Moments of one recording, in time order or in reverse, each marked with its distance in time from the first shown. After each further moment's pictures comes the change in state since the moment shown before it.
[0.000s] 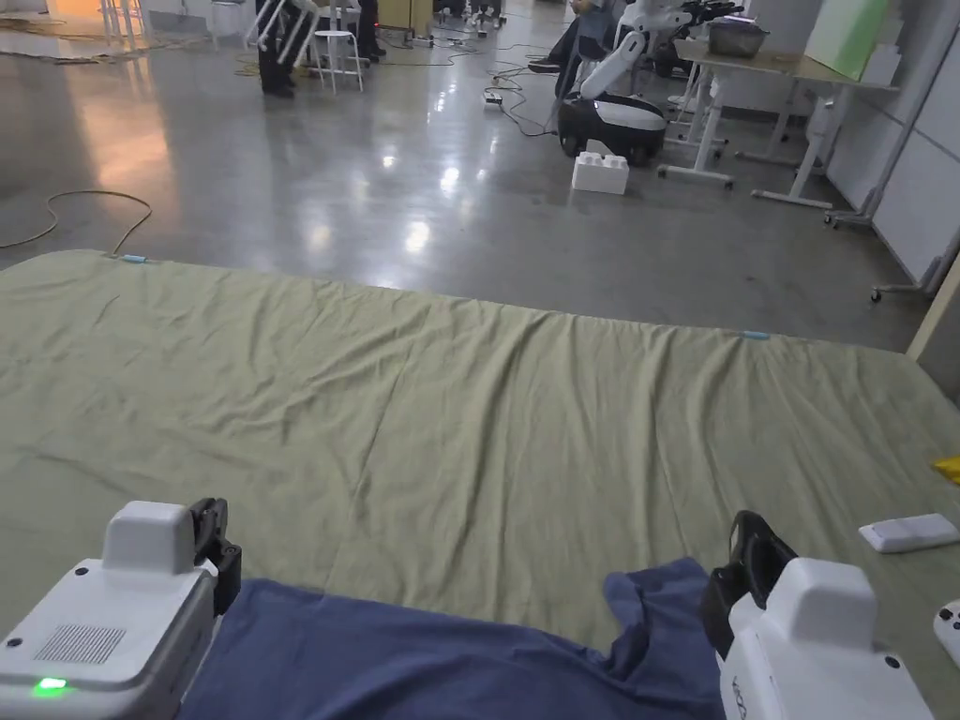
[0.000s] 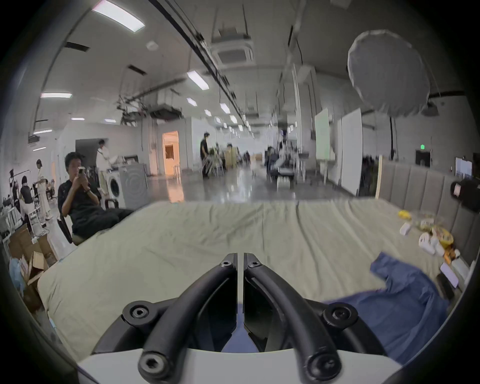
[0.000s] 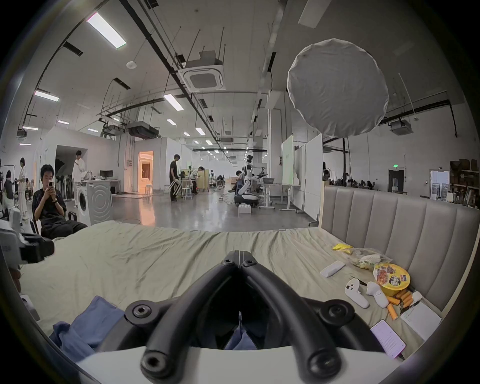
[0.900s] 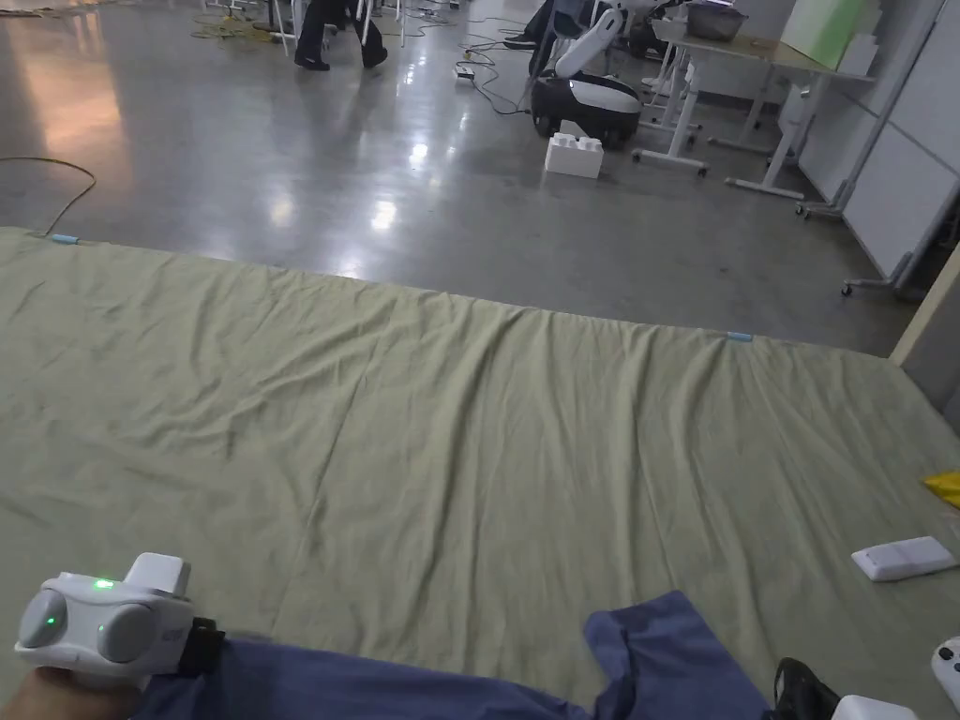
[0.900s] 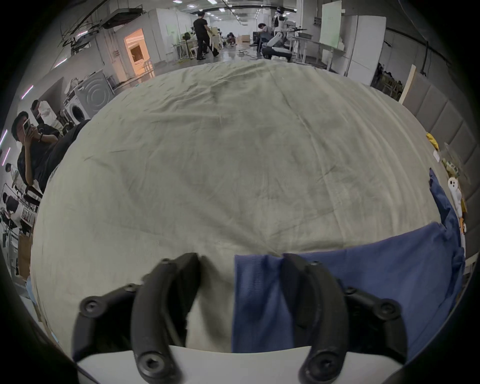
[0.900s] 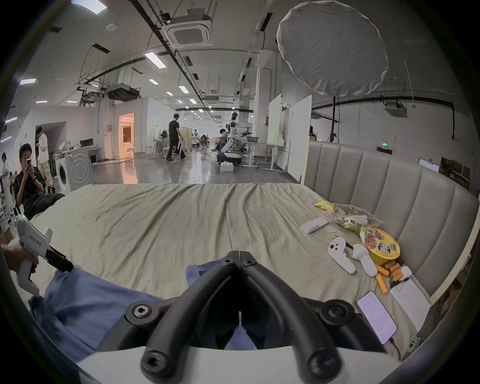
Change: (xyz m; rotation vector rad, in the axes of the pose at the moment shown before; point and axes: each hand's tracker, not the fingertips) left arm -0.004 -0.058 -0.200 -0.682 -0.090 -0.035; right arm 0.042 -0.063 -0.040 -0.301 -0.101 -0.004
